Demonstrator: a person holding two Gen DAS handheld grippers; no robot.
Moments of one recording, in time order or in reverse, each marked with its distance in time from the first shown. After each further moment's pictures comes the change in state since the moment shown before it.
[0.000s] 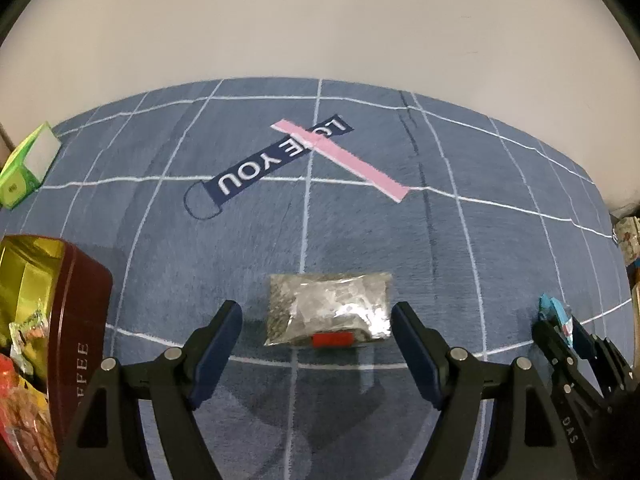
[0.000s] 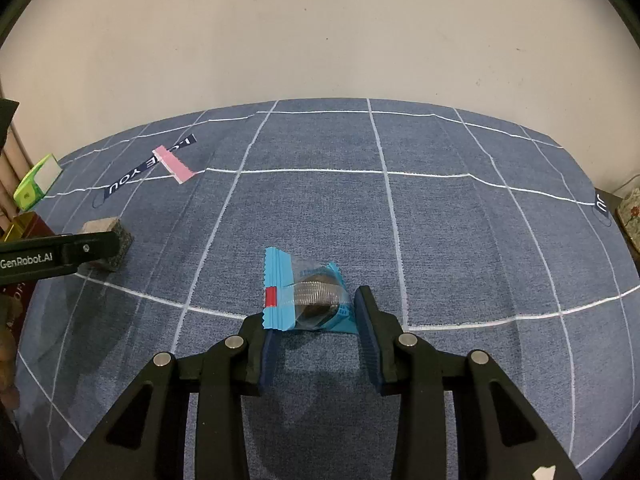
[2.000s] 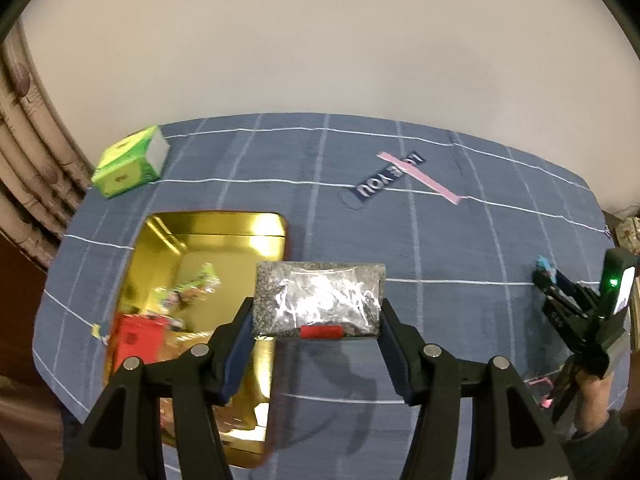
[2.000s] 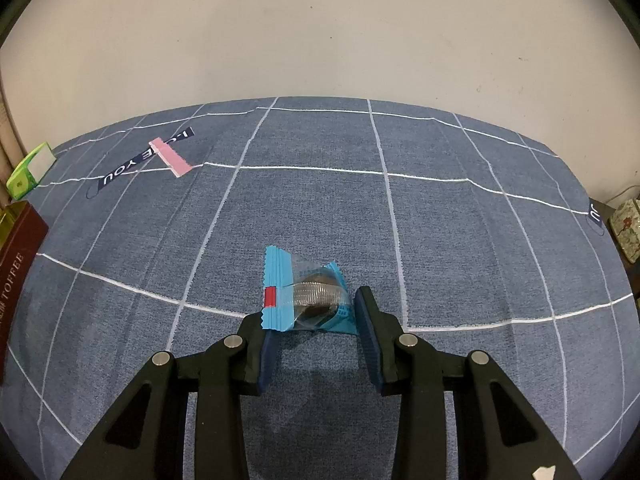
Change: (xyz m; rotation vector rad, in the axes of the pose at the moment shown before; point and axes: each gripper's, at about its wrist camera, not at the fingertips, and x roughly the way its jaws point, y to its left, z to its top) left arm -0.142 0.098 -0.036 -0.008 -0.060 0.100; right arm 0.002 0.004 0.001 -0.041 0.004 -0.036
